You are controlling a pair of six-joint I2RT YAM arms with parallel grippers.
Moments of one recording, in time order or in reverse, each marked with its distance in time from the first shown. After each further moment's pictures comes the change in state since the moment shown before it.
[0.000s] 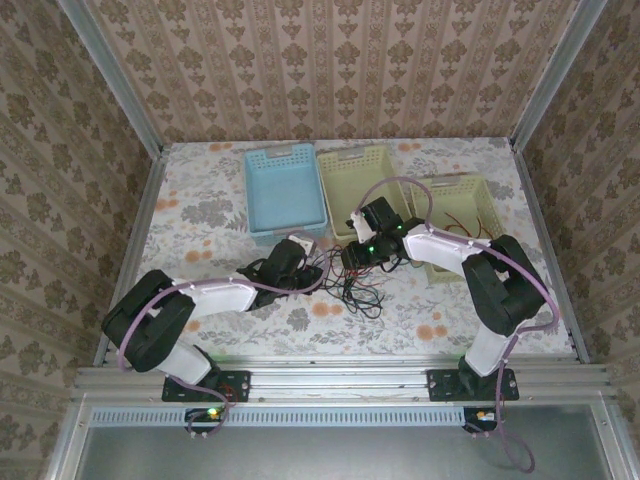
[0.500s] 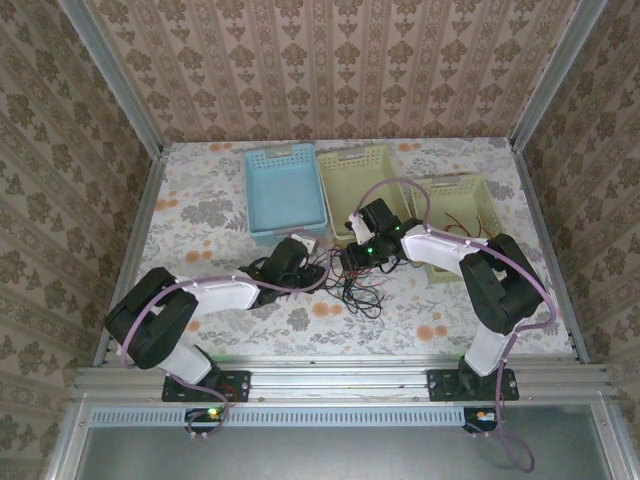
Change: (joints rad) left arm -0.008 0.026 0.028 0.000 0.000 0.001; right arm 0.009 0.011 0.000 0.003 0.000 0.000
